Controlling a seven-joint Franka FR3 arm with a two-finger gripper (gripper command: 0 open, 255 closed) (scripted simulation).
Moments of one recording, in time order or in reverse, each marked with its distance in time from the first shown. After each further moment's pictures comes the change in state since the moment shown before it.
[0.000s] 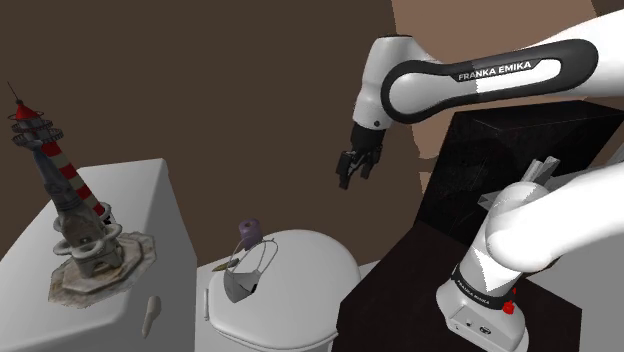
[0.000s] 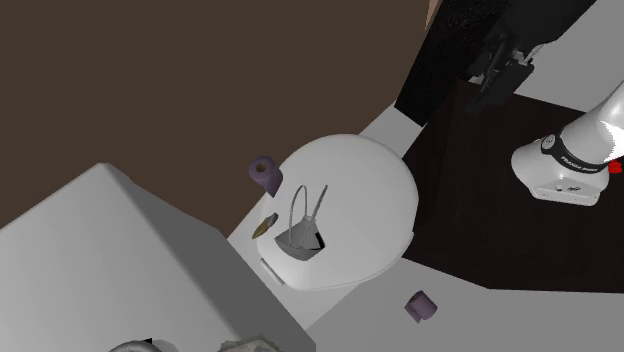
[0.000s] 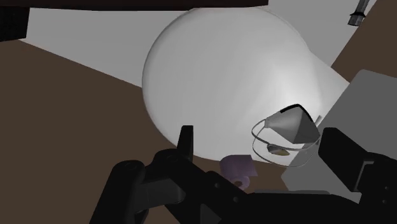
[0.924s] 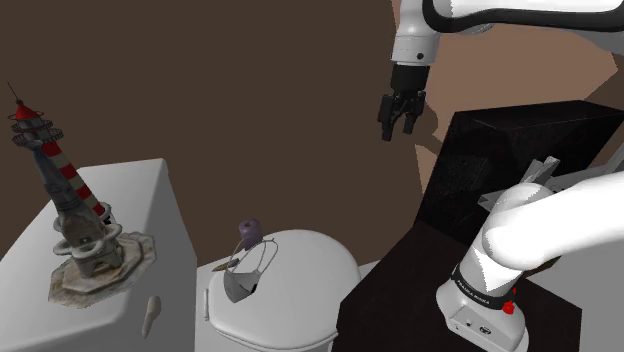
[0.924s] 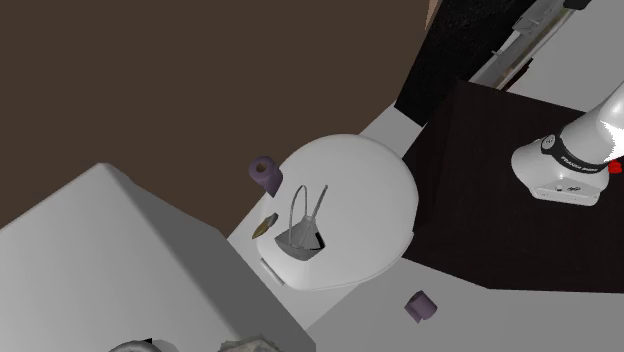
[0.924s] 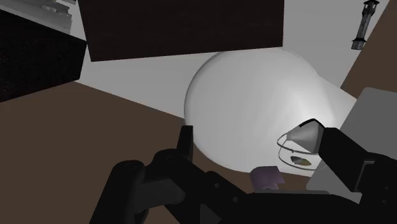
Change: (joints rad) arm -0.079 -0.070 -0.145 0.299 -0.122 -0.515 -0.035
